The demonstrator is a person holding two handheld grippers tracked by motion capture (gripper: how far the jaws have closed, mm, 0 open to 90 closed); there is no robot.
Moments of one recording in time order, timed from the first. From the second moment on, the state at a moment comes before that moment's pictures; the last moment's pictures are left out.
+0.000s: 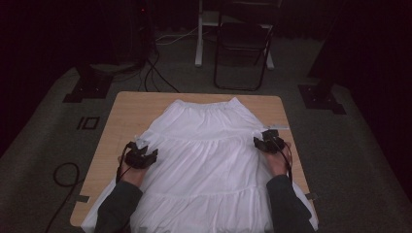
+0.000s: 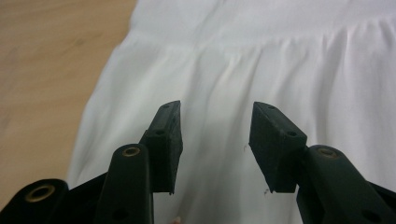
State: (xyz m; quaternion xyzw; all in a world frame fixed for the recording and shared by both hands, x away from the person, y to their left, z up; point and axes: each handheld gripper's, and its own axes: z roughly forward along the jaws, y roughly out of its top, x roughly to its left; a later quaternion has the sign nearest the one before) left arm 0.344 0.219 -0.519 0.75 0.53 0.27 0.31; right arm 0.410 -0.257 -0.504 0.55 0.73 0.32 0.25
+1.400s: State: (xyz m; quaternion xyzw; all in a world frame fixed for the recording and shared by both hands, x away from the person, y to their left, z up) left arm 0.248 0.317 -0.538 0.71 0.60 0.24 0.26; right arm 0.240 -0.348 -0.526 0.59 0.70 0.29 0.27
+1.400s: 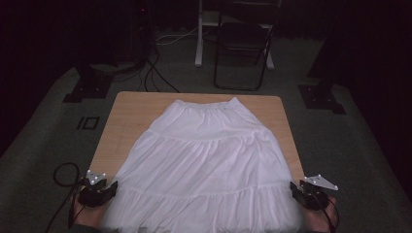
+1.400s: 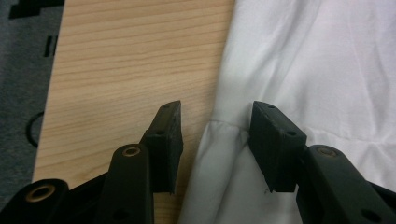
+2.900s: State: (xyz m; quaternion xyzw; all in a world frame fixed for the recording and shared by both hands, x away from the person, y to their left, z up) left arm 0.316 0.361 -0.534 0.64 0.68 0.31 0.17; right arm 0.284 -0.338 -0.515 0.55 0.74 0.29 0.27
